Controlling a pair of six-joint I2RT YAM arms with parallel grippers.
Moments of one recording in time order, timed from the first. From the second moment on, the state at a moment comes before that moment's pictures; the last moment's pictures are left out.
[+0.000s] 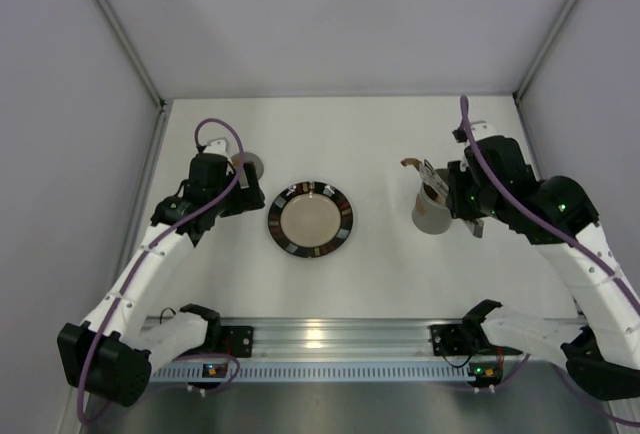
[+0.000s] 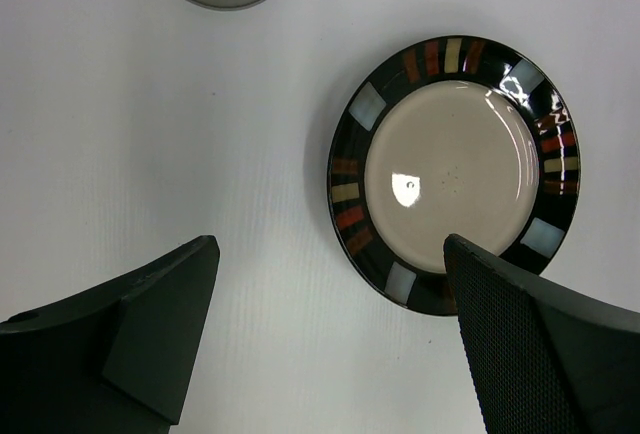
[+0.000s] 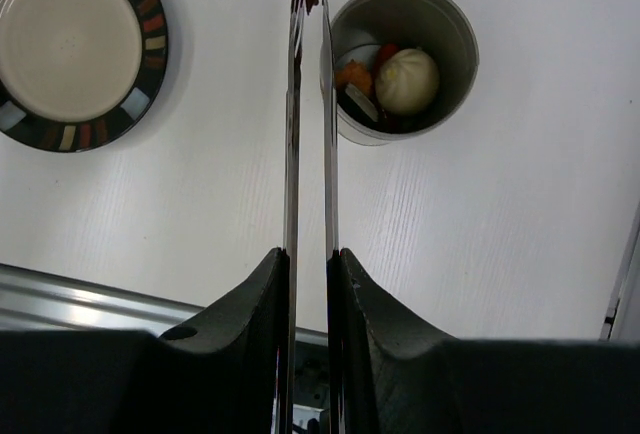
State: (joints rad) left arm -0.31 1.05 0.94 -0.63 -0.10 -0.43; right arm 0.61 1.04 1.49 -1.28 0.29 0.29
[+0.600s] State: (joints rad) left arm -0.31 1.05 0.94 -0.63 -0.09 -0.44; right arm 0.60 0.90 1.49 -1.33 0.36 0.40
